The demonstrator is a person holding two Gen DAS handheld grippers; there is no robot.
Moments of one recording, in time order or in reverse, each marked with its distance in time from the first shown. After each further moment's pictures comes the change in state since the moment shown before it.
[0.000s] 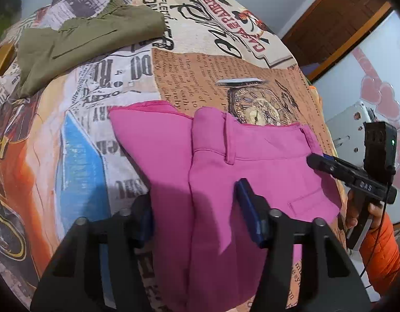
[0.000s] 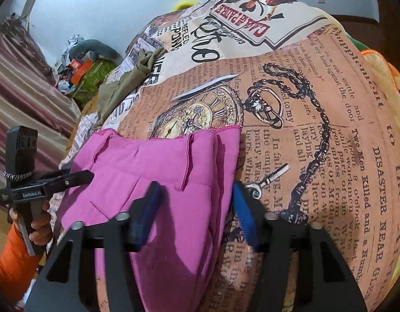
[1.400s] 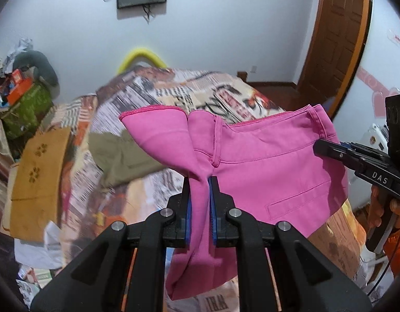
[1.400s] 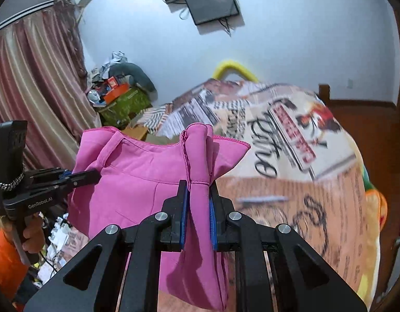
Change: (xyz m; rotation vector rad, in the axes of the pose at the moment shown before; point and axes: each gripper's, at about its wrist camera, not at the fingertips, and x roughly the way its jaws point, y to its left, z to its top) left arm -0.182 -0.041 0.041 0.118 -0.383 0.272; right arm -0.079 0.144 0.081 -0.297 -0.281 0.000
